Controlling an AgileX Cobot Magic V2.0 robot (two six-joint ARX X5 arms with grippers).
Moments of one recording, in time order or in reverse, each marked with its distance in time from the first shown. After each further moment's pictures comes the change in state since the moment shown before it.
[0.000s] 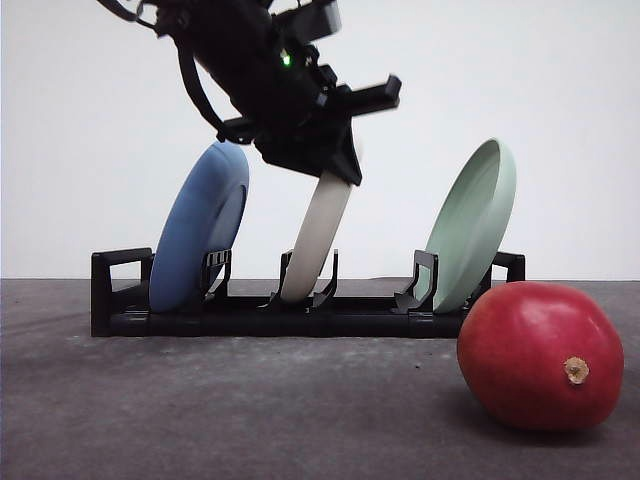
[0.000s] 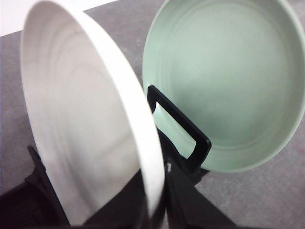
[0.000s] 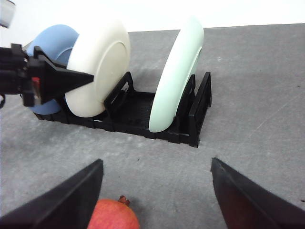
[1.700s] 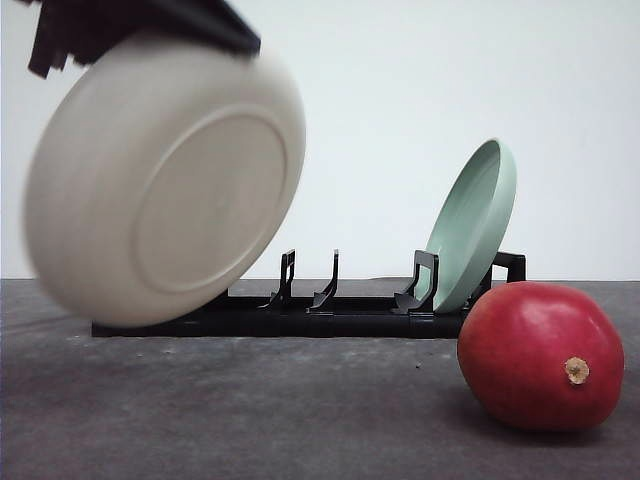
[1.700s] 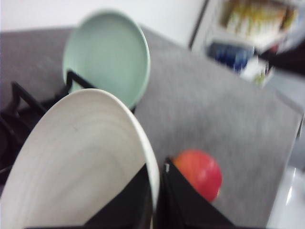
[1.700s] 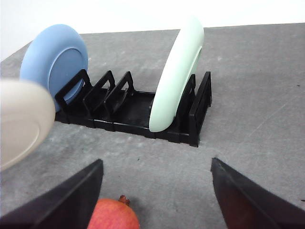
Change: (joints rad) left_arx -0.094 -0.784 -0.606 0.022 0.237 -0.101; right_arx 0.000 0.000 0.000 -0.002 0.000 0.000
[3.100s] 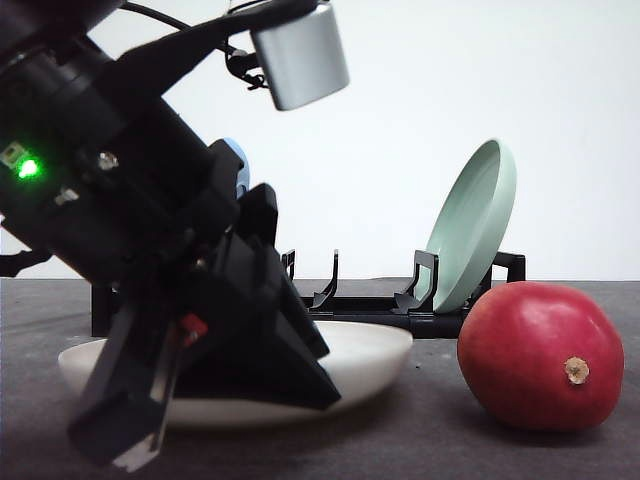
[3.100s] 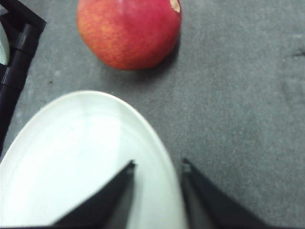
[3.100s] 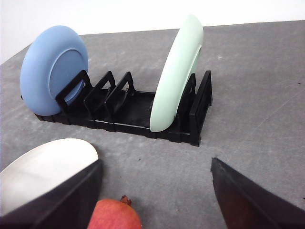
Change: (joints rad) left_arx -0.320 0.491 0.000 0.057 -0.316 0.659; right_arx 0.000 0.000 0.000 0.000 0.000 0.019
